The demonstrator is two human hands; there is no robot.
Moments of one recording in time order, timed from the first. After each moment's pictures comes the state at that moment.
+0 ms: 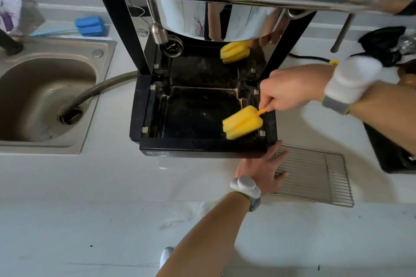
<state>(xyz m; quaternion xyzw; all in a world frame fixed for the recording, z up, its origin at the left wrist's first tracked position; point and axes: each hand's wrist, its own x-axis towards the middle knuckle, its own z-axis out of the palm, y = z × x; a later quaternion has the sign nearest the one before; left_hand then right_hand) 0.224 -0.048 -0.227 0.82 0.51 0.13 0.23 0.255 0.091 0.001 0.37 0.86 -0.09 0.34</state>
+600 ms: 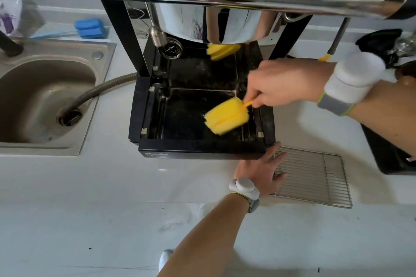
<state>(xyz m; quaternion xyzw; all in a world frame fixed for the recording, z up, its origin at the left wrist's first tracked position) 0.227 -0.050 -0.232 0.81 0.52 0.15 0.22 0.238 0.076 0.023 0.36 0.89 -0.07 0.26</state>
